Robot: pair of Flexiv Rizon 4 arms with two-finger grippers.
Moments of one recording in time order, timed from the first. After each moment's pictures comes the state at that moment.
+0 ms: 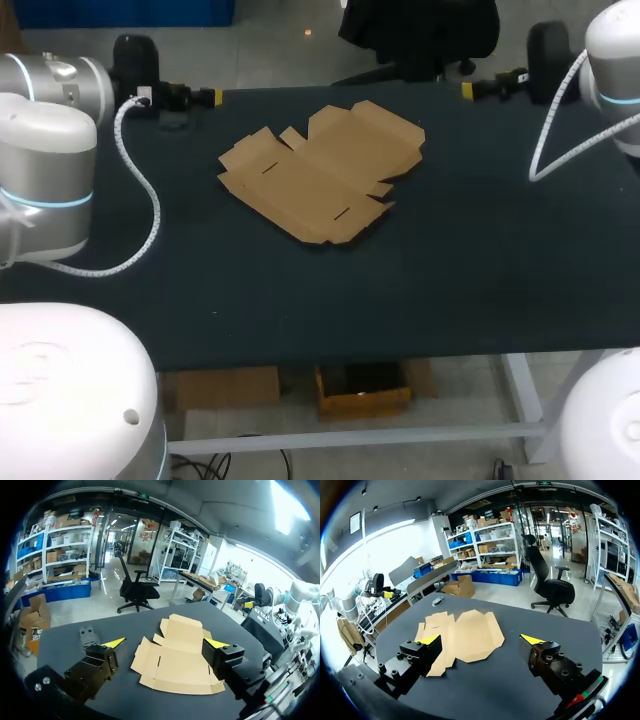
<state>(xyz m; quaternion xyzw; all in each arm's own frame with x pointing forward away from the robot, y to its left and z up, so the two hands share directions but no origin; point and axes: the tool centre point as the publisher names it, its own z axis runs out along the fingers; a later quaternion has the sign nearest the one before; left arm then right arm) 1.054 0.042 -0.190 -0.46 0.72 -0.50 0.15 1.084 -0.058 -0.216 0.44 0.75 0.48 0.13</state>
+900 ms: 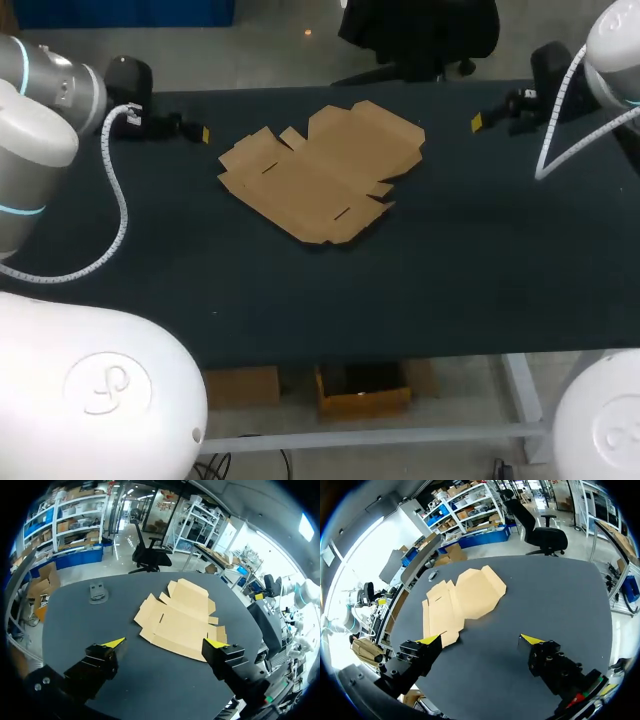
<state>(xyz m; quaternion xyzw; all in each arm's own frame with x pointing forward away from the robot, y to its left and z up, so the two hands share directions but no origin) 0.987 0.064 -0.220 -0.54 0.75 -0.38 0.08 1.019 -0.071 -0.252 0.56 0.75 0.37 0.00</state>
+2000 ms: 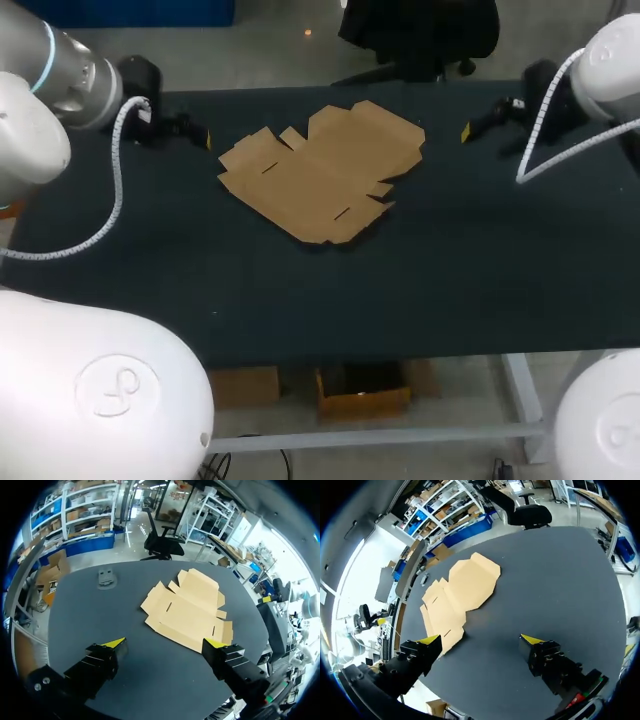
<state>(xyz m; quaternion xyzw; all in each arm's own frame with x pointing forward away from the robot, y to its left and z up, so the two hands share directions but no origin) 0.975 0.062 -0.228 -0.59 0.74 -0.31 0.08 0.999 -0.050 -0.280 0.65 0.67 0.34 -0.07</state>
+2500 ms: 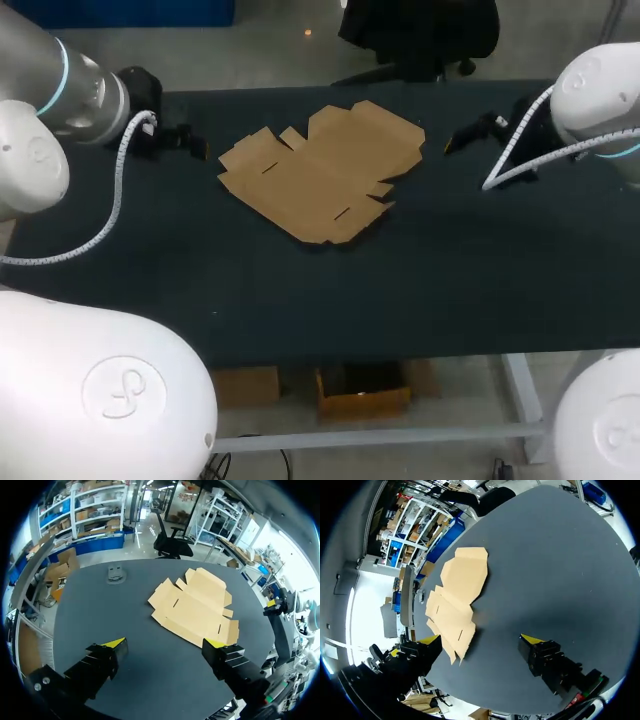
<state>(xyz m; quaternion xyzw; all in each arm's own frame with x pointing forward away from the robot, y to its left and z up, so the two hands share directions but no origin) 0.958 0.069 -0.234 -0.61 0.72 -0.30 0.11 0.968 -0.013 -0.295 0.76 0.54 0.34 -0.14</state>
